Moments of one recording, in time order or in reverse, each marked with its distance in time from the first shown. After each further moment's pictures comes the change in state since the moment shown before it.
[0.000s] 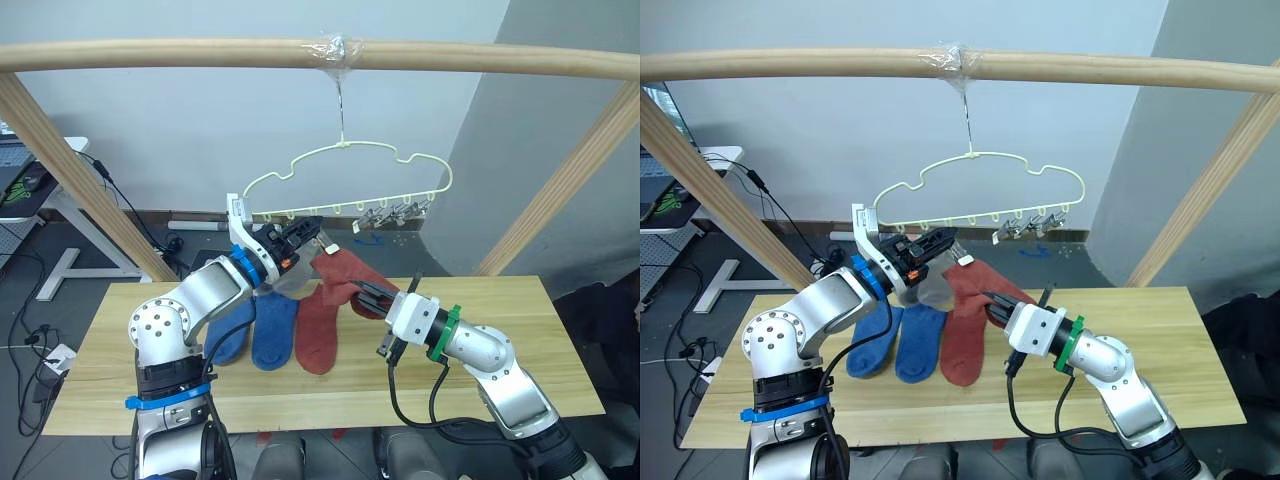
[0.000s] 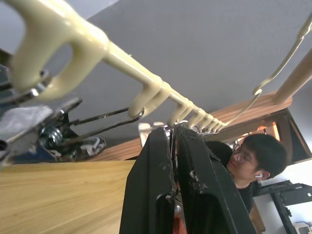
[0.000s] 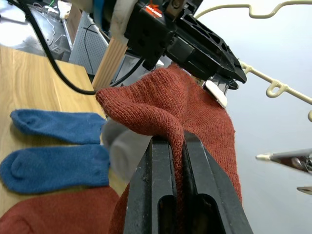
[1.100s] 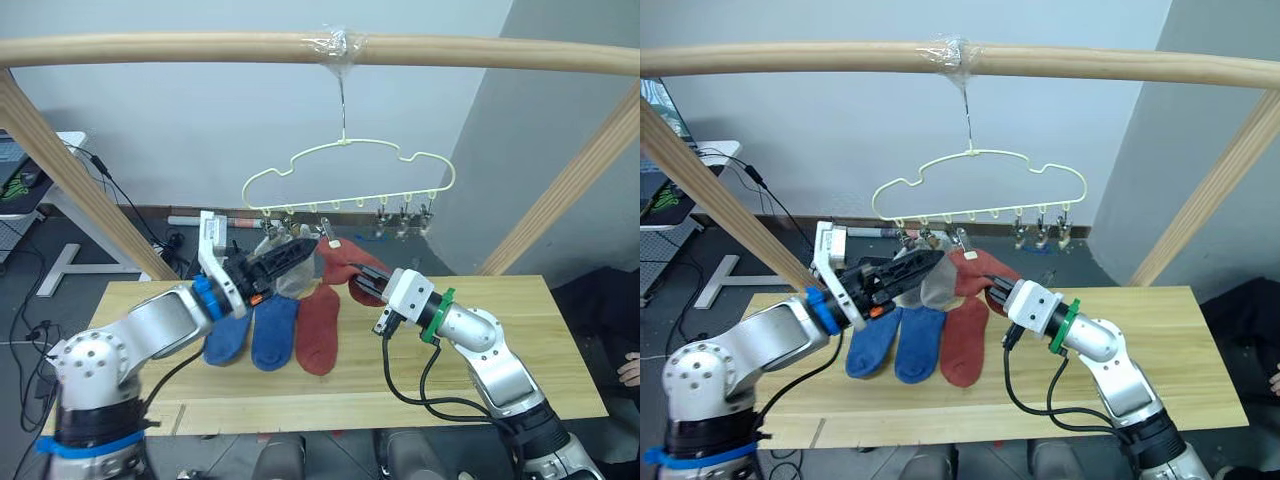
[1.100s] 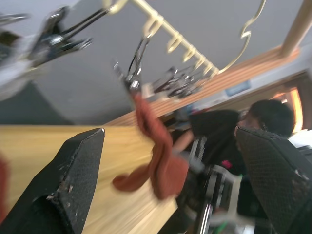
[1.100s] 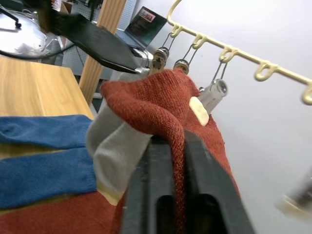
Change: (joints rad) left arm 0.261 0.391 -0.069 -0.261 -0.331 -0.040 0.031; right arm -0.072 0.056 -0.024 0.099 0.062 0.063 0.007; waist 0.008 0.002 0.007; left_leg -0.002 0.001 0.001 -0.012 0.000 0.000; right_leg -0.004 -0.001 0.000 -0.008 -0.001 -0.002
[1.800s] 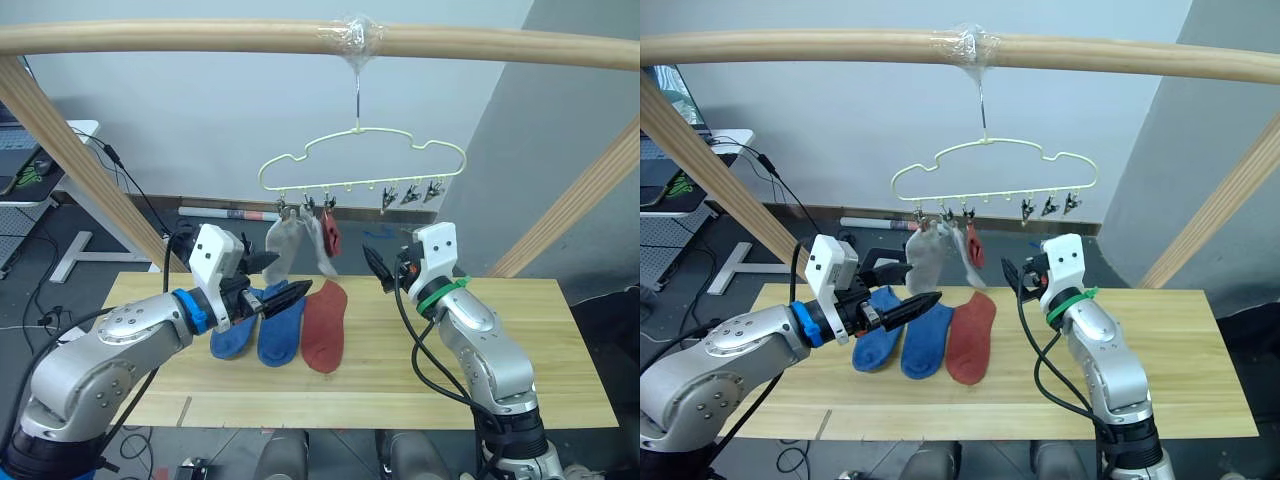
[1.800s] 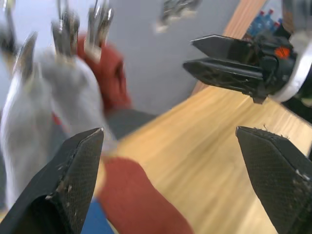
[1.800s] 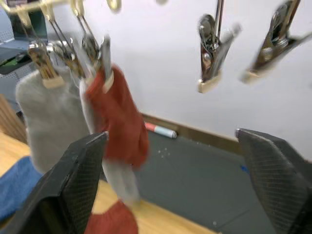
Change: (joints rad) left arm 0.099 0.182 -0.211 -0.163 1.099 -0.468 -0.754; right arm -0.014 0.245 -0.168 -0.212 0.161 0.662 -0.391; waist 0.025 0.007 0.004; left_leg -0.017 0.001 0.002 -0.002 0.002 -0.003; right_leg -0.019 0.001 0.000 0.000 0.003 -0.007
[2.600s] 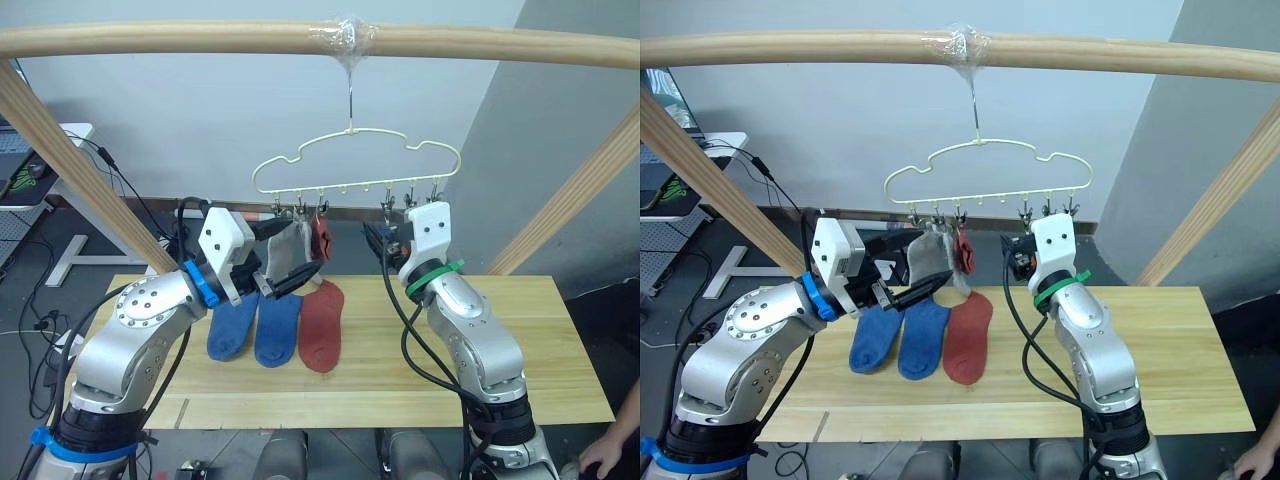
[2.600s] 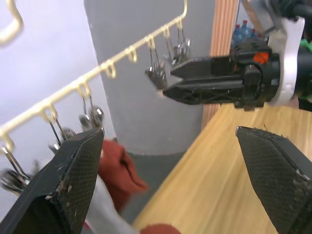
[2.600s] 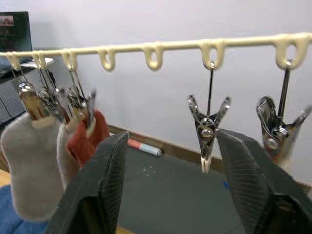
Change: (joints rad) left arm -0.136 -0.147 -0.008 0.099 0.204 -0.134 -0.144; right arm -0.104 0.043 0.017 0.003 -0.041 0.042 -0.080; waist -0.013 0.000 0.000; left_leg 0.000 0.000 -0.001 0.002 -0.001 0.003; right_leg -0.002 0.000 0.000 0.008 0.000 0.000
